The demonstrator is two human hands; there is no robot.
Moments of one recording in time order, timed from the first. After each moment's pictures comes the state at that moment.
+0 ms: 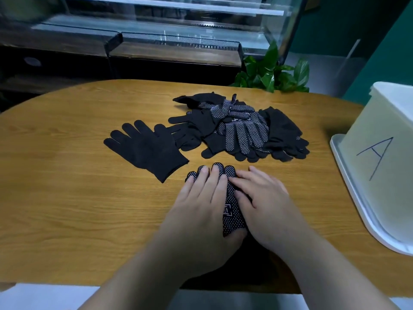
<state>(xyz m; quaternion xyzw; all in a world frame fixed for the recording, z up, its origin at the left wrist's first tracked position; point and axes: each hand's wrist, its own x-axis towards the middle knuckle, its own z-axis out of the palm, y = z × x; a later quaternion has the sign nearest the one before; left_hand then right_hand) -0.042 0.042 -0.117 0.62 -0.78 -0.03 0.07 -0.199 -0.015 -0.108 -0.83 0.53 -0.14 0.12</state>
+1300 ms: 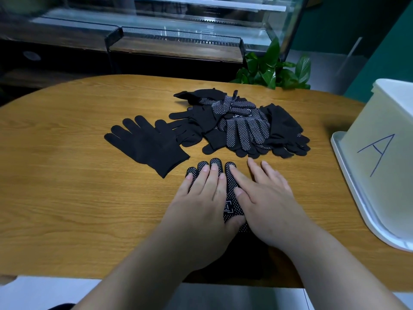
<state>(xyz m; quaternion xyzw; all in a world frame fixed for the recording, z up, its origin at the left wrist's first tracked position) -0.044 0.039 -0.116 0.64 -0.77 -0.04 0.01 -0.200 -0.015 -0.105 -0.83 0.55 -0.03 0.09</state>
